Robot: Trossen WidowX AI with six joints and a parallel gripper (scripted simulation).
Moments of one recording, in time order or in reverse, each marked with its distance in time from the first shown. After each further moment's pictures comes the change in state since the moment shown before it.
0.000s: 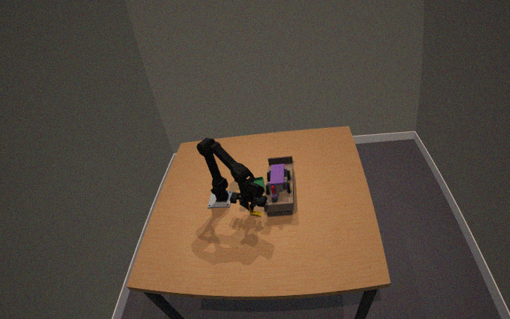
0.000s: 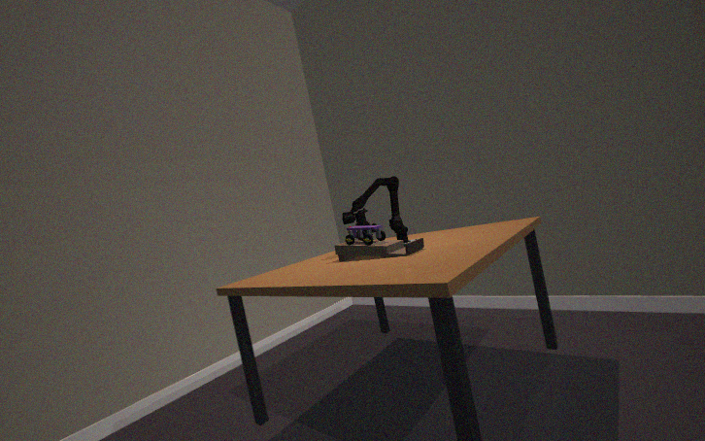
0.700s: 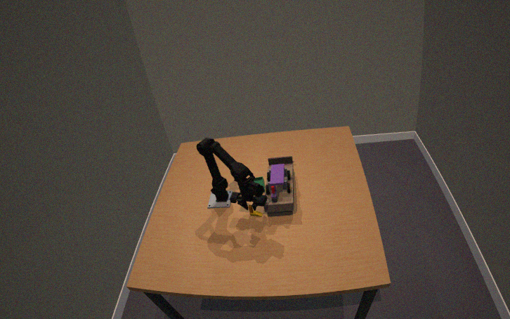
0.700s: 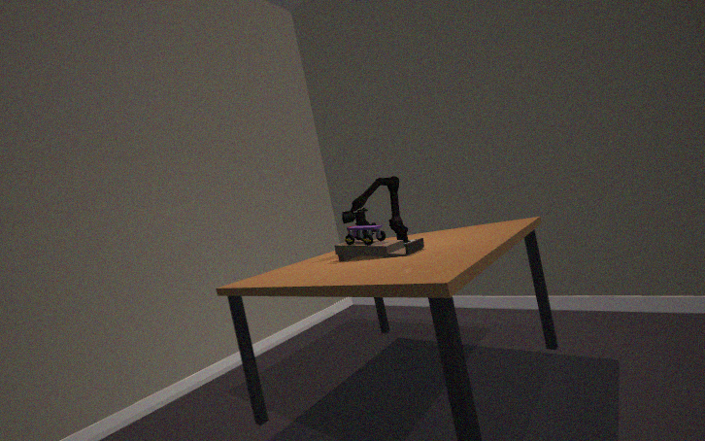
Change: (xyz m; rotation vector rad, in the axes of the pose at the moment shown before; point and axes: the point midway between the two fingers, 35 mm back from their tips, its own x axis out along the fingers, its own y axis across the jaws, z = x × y) arm -0.004 -0.002 -0.001 0.000 0.005 -0.011
